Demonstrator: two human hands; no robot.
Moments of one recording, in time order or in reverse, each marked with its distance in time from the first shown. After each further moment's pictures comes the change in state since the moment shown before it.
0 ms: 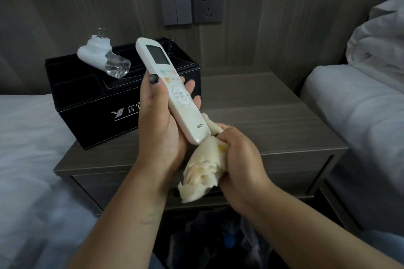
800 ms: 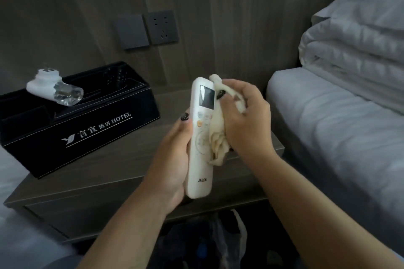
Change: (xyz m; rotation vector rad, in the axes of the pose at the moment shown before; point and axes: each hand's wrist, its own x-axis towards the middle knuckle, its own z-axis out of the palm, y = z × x) left_hand -0.049 -0.046 0.064 0.416 -0.294 -0.374; right_hand 0.006 -0.088 -0.083 -0.554 0.373 -0.784
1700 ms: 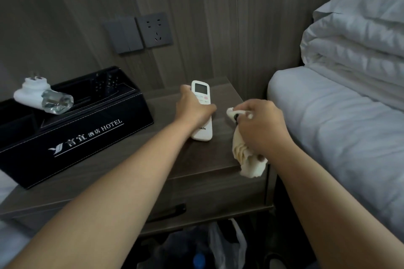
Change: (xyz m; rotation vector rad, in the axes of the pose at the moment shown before) left_hand 0.158 -0.019 0.015 0.917 0.421 0.012; right_hand 0.043 0.046 -0.033 -0.423 -0.175 0.238
